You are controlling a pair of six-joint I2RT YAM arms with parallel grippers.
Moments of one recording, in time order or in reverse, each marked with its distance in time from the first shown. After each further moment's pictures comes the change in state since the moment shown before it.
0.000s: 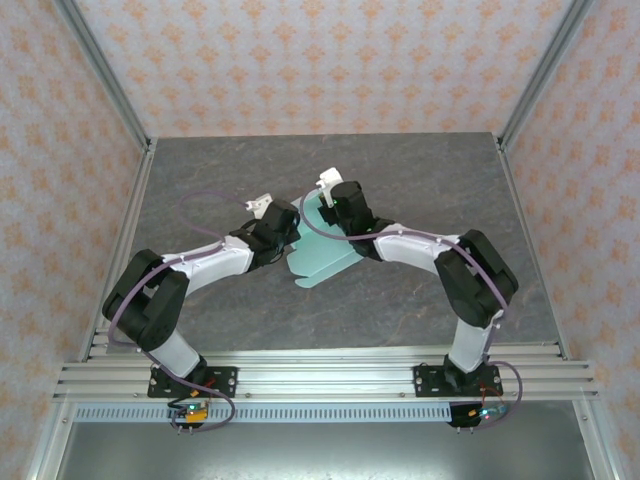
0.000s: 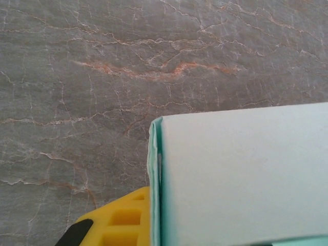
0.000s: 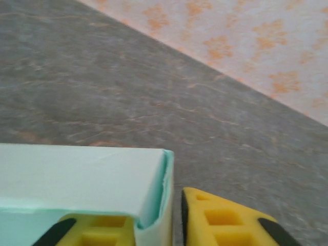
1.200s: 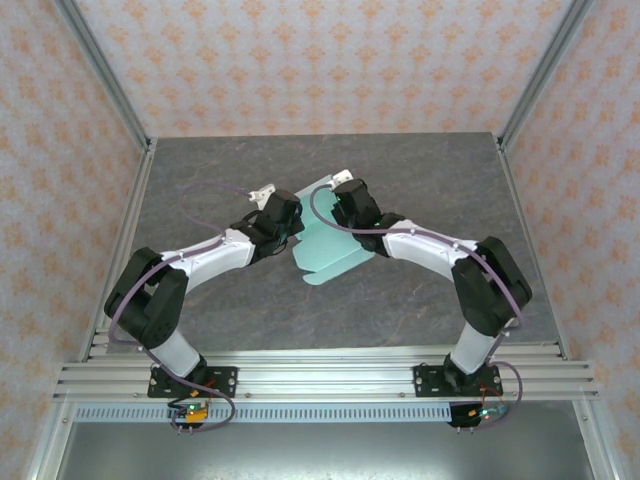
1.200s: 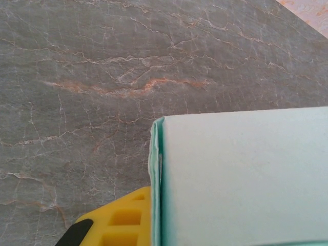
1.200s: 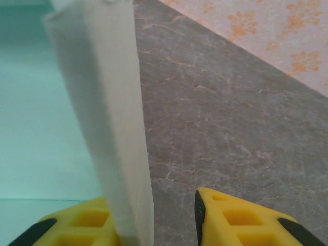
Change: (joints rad) left arm 0.007 0.015 0.081 -0.022 0.027 0.010; right arm -0.018 -0.084 0.026 -0.319 0.099 0.051
